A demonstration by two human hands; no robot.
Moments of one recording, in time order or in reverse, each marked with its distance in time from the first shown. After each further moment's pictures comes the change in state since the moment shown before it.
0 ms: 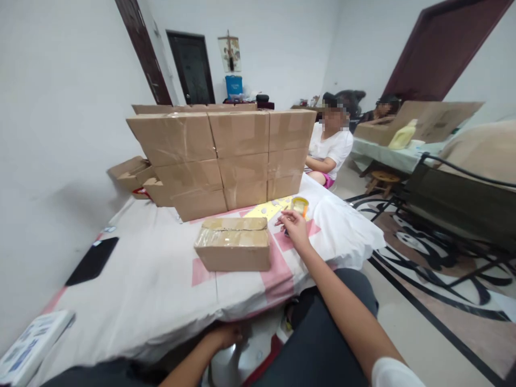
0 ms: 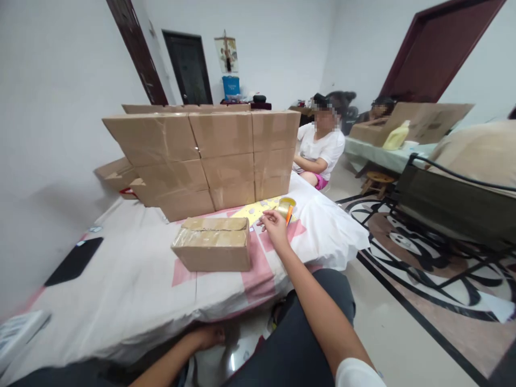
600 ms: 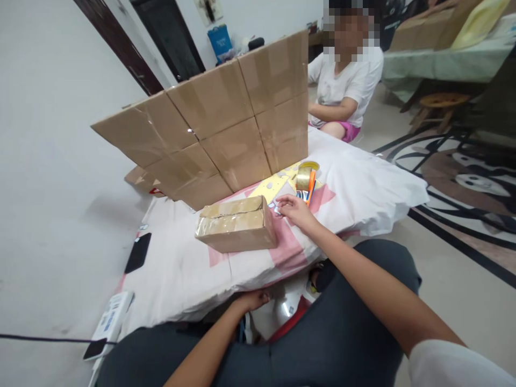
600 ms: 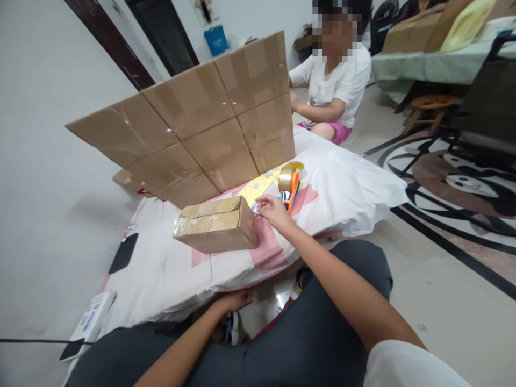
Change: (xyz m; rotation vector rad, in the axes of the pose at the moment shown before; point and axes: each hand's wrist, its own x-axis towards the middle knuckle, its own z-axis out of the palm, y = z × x) left_hand -0.014 0.023 -0.014 0.011 -0.008 -0.086; right_hand -0.018 0.022 -0.007 0.239 -0.204 0.240
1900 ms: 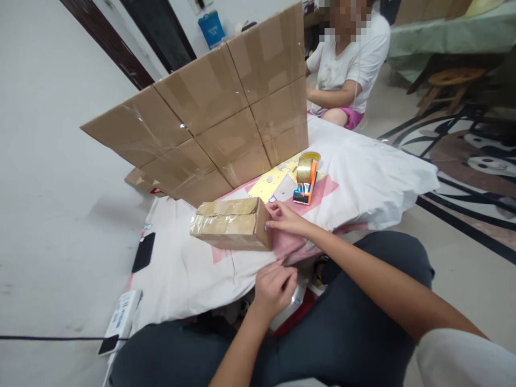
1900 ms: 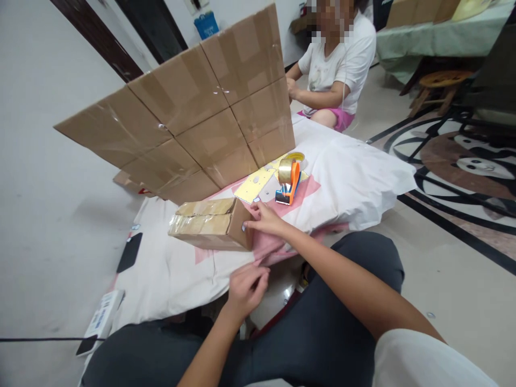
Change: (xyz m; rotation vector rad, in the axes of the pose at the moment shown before) left_hand -0.075 0.131 -0.041 0.051 0.750 0.421; right_hand -0.008 0.040 0.007 -0.337 -0.186 -0.032
